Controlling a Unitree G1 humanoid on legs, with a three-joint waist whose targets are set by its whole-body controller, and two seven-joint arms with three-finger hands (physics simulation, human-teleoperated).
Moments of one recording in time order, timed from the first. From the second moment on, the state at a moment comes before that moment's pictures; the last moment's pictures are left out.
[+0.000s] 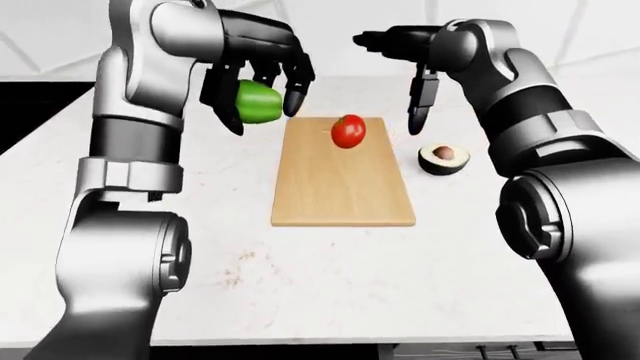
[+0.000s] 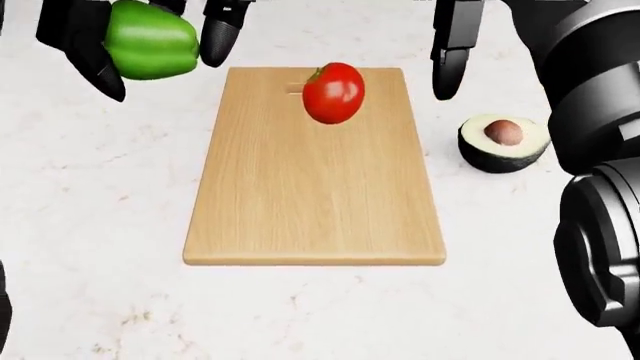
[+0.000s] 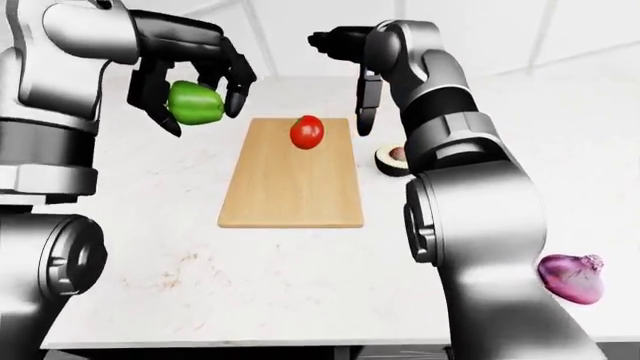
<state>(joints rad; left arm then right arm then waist) -1.41 0.43 0.02 0.70 0.76 -0.38 -1.16 -1.63 -0.36 -0.01 1.37 -1.08 -0.28 0.56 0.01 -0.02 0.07</state>
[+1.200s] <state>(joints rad) -1.62 0.22 -0.01 1.35 0.96 -0.20 -0.51 -1.75 -0.42 -0.02 1.37 -1.09 -0.27 0.63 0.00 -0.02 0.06</state>
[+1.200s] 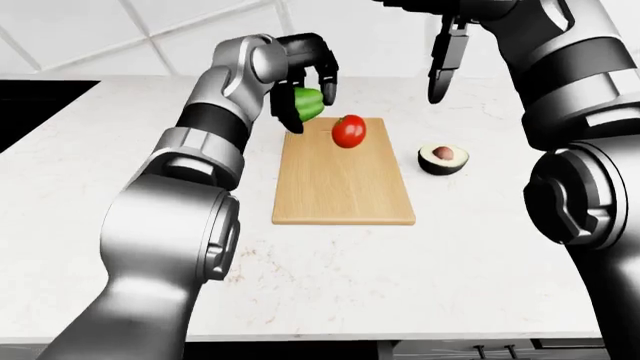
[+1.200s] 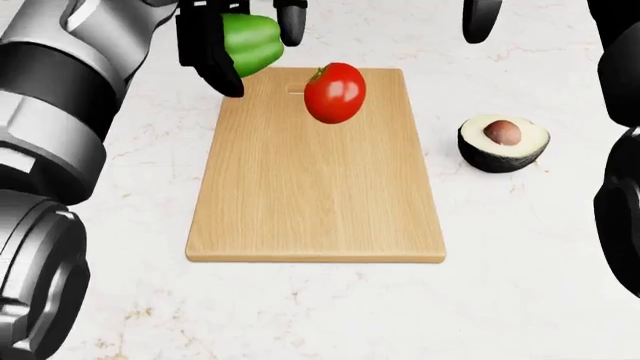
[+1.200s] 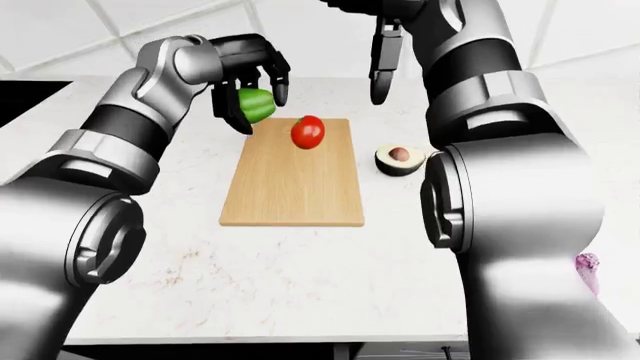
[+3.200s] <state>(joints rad) -1.53 0.12 0.02 1.40 0.94 0.00 -0.27 -1.77 -0.49 -0.03 1.37 -1.11 -0.27 0.64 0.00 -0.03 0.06</state>
